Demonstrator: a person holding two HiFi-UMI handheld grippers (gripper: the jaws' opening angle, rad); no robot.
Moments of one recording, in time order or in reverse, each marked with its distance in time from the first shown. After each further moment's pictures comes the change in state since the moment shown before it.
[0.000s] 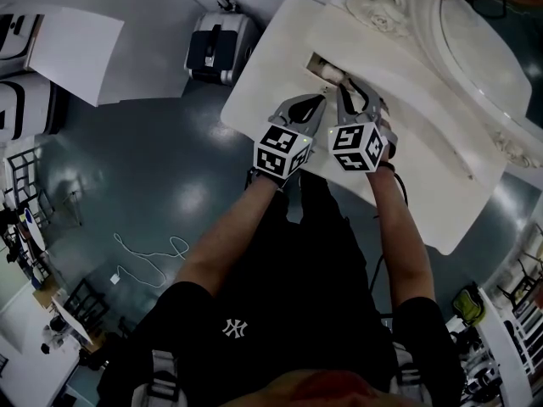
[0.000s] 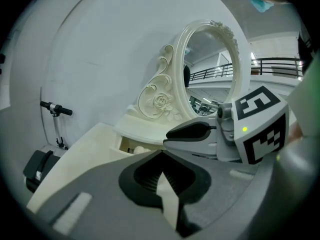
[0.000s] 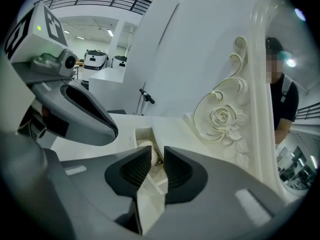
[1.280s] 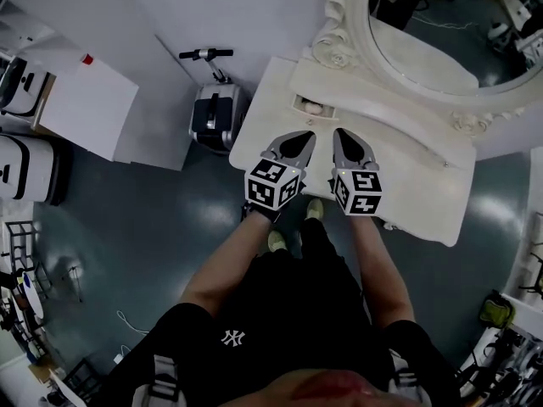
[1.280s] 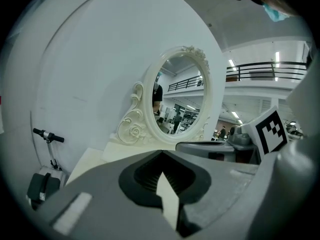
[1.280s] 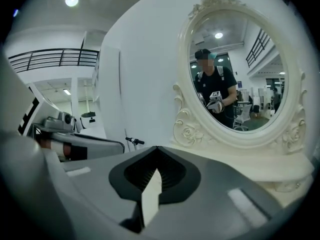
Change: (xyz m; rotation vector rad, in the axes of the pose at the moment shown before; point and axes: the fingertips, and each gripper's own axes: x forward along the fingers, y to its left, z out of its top) left arm -0.109 -0.079 0.072 0.106 -0.108 -0.155; right arm -0.164 0.006 0.051 0.639 -0.313 -0.128
